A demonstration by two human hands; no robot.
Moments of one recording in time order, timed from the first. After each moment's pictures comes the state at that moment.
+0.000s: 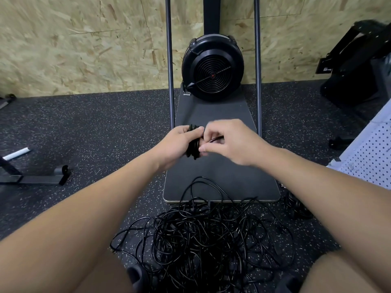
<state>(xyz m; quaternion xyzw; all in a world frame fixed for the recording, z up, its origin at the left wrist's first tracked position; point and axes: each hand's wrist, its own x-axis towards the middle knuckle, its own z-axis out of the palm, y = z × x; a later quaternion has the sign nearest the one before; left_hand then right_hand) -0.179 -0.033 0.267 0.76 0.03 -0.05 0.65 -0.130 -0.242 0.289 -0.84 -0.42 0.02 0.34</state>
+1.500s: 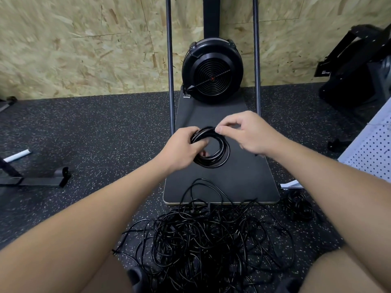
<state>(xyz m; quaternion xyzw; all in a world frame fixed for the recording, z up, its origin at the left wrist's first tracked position) -0.187 -0.042 0.270 0.89 -0.02 0.06 0.46 -0.108 -0.269 0.304 -0.83 -0.34 0.05 0.43</state>
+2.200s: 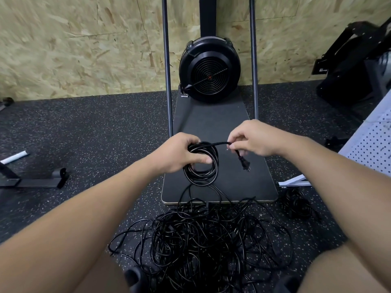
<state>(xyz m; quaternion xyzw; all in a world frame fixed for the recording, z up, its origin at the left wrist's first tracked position) -0.186 -0.029 0.267 0.91 -0.08 -0.04 0.40 -0.086 -0.296 0.292 -0.90 -0.37 0.14 0.20</state>
